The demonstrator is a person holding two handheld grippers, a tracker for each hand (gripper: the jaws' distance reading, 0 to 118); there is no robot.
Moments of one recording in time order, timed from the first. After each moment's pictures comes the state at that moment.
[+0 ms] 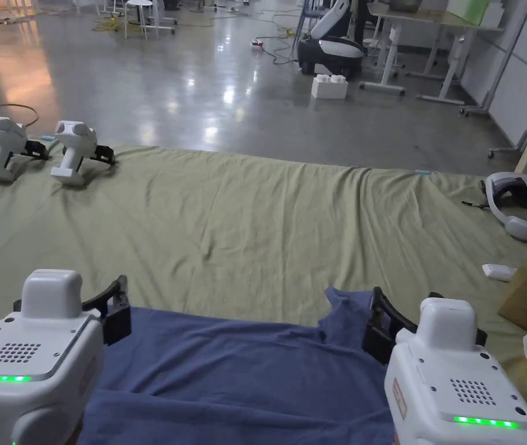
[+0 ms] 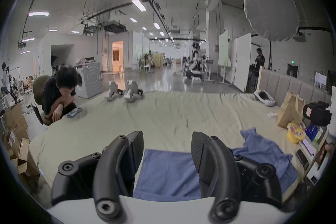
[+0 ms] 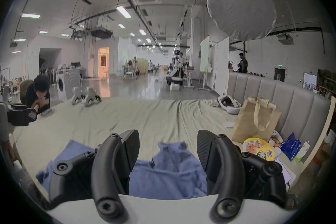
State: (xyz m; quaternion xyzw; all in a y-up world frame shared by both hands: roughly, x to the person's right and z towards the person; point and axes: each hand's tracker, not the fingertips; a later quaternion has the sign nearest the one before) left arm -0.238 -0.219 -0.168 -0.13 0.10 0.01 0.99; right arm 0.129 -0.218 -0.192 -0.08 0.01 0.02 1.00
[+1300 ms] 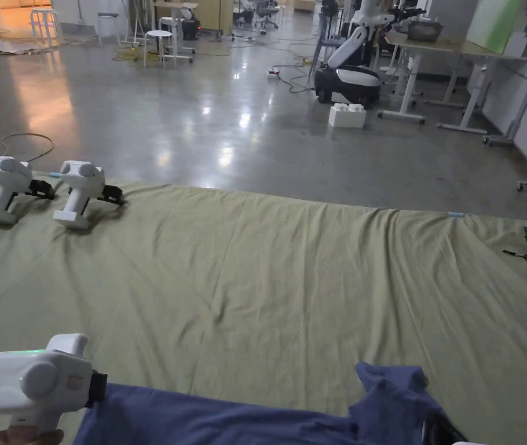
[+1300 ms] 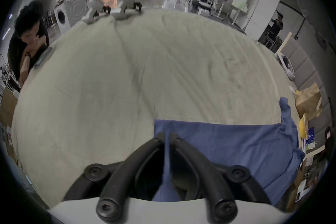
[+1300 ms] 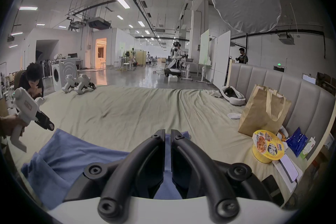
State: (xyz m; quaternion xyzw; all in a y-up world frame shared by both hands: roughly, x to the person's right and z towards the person) left arm -0.374 -0.355 -0.398 -0.49 0.05 0.11 0.86; right arm 0.126 -0.286 -0.252 -0.14 0.00 0.04 0.99
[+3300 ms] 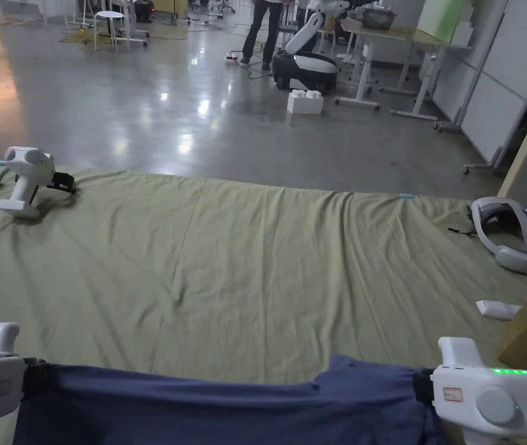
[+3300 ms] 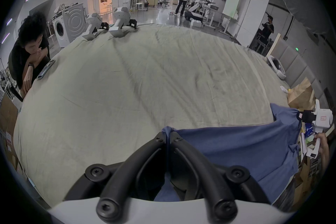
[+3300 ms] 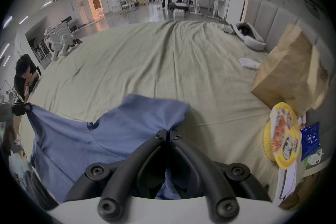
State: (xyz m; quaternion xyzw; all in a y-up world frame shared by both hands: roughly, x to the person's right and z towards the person) left arm -0.352 -0.308 -0.323 -0.41 0.04 0.09 0.91; right arm 0.257 -0.291 -0.377 -0.42 0.04 0.01 0.91
